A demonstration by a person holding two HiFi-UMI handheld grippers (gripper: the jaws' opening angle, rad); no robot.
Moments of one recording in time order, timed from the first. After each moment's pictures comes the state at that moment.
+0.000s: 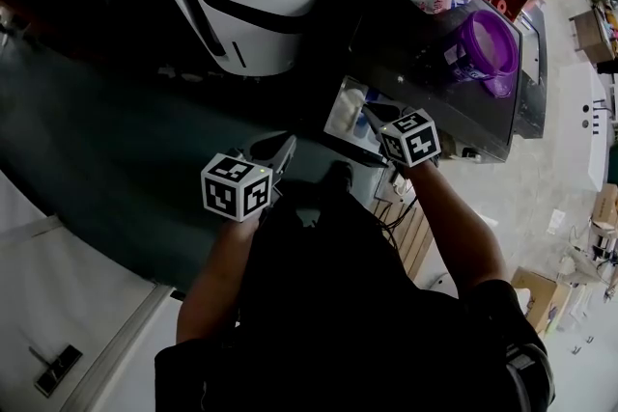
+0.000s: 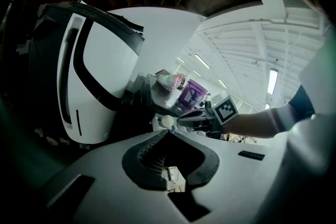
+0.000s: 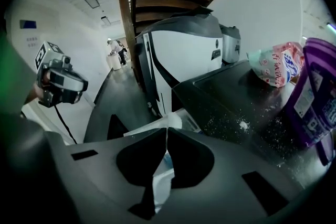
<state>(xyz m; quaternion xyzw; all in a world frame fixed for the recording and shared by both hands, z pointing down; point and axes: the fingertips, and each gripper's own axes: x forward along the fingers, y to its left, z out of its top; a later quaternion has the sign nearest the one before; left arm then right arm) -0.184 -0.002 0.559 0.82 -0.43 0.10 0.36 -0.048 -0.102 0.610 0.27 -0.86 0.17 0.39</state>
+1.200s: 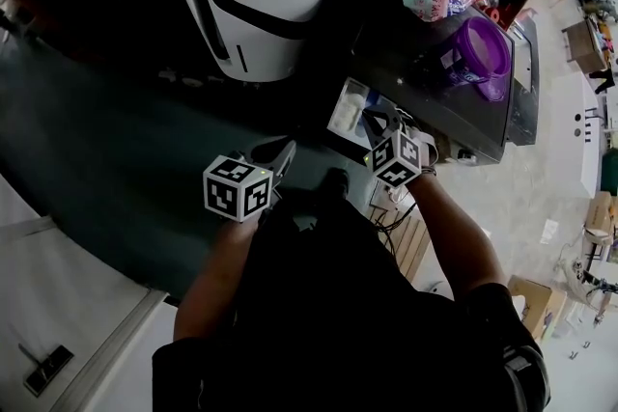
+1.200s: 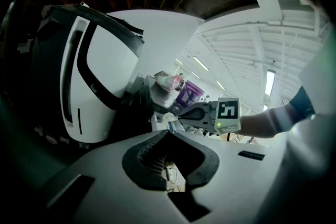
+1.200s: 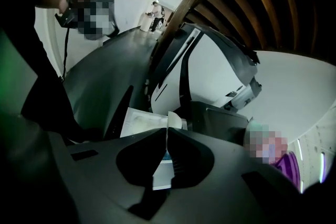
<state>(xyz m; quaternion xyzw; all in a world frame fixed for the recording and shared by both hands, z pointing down) -0.192 0.024 0.555 0.83 -0.43 0.09 0.36 -0.060 -0.073 0.595 0.21 -0.81 -0.17 0.52</state>
